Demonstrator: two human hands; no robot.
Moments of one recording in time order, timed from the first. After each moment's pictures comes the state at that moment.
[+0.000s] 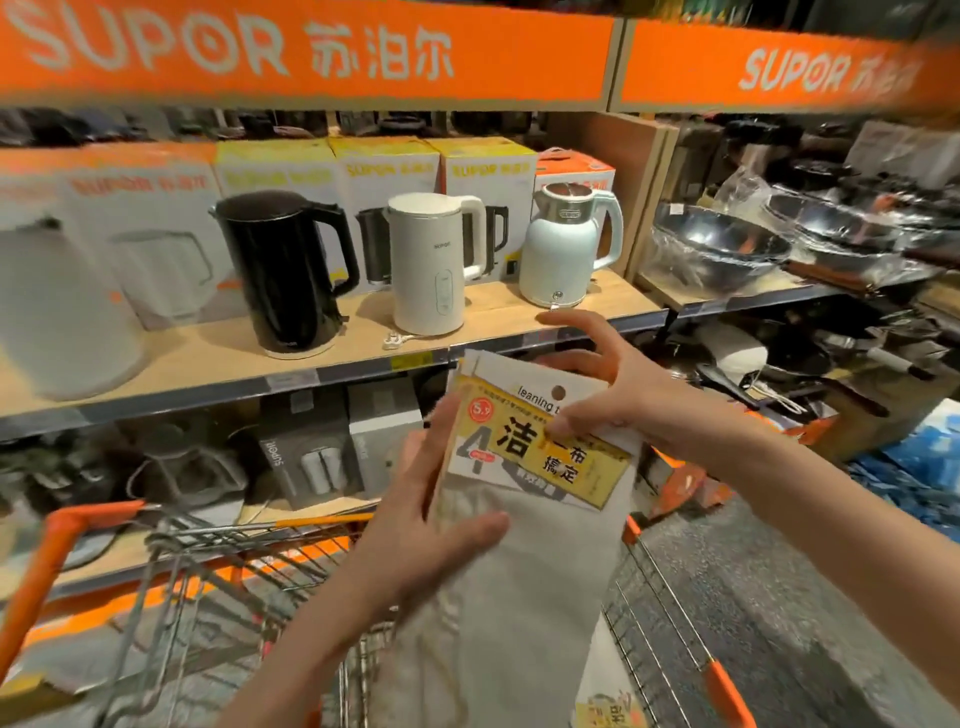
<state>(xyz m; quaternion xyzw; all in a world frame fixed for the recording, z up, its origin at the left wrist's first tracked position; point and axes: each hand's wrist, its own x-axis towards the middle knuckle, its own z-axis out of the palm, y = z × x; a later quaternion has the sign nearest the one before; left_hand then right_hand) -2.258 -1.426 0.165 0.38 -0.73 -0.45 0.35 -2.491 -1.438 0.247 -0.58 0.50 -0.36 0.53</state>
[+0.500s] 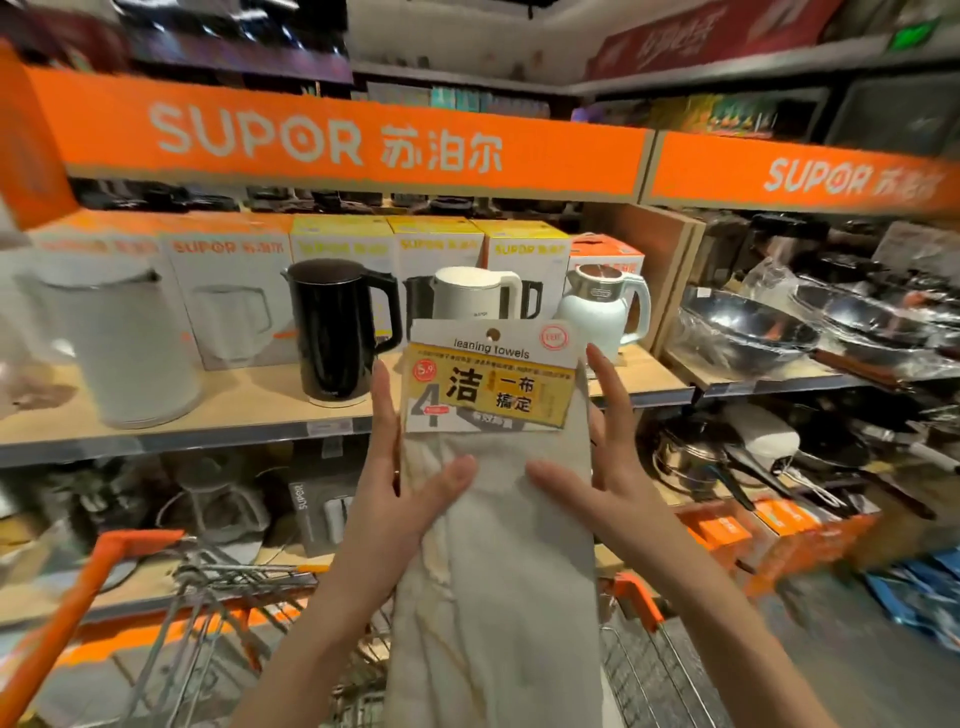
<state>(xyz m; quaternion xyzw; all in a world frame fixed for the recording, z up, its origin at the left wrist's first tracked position) -2.239 -1.440 0.215 0.33 -0.61 -0.44 0.57 -2.433 -1.416 0.239 -0.66 0.41 -0.52 0.35</state>
